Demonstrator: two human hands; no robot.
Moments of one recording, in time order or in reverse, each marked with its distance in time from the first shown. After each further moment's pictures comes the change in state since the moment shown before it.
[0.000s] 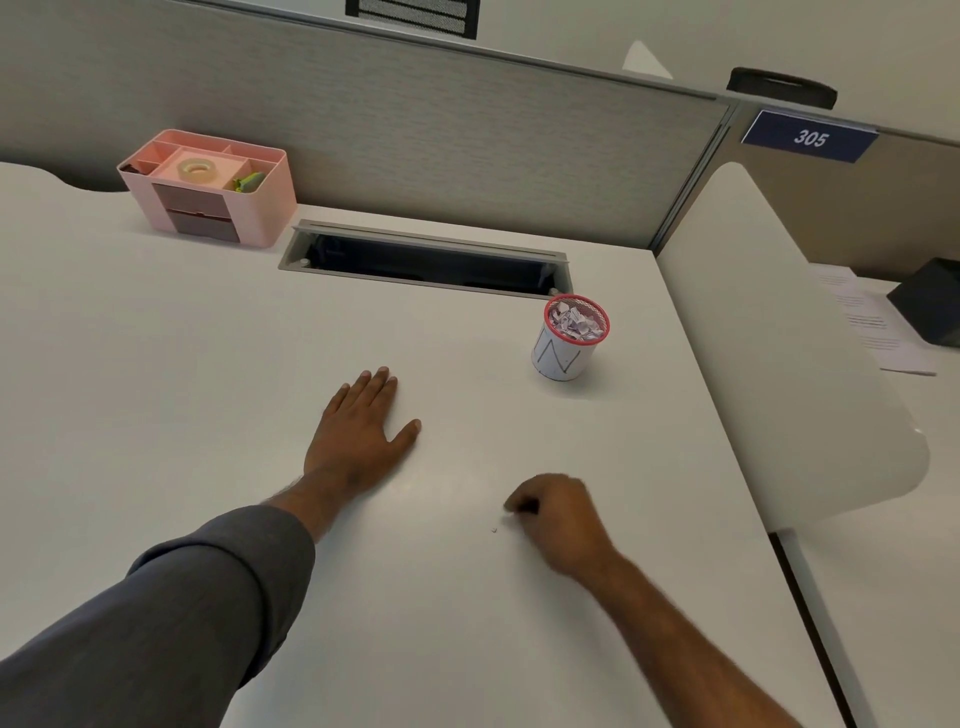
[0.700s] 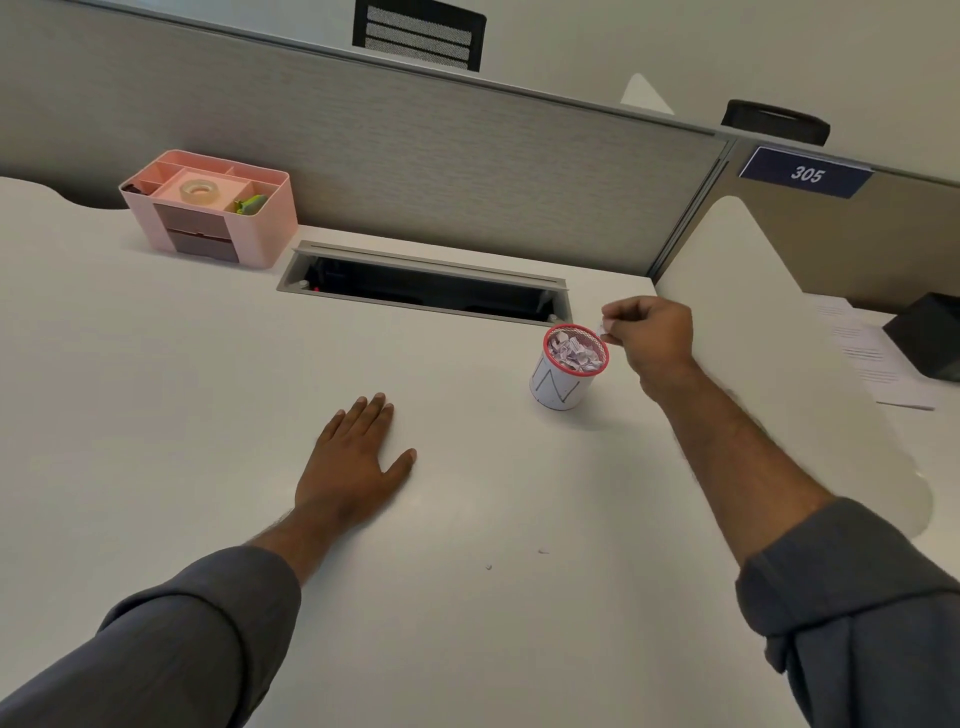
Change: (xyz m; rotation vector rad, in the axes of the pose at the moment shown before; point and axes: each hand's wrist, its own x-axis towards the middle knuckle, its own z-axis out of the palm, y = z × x) left_hand -0.001 0.001 0.001 -0.024 0.010 -0.011; right_hand 0.159 -0.018 -0.155 0.493 0.542 0.055
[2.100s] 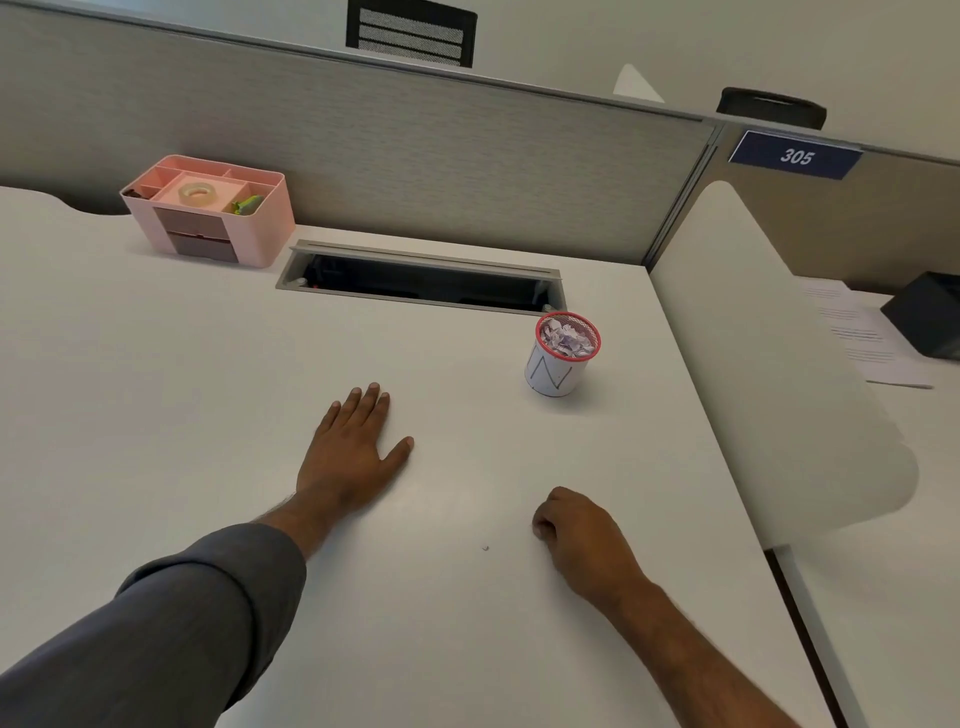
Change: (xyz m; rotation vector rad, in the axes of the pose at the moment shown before) left_hand 0.001 0.001 -0.001 0.051 -0.047 -0.009; right_hand -0.197 0.102 -0.004 -0.730 -0.577 -0.253
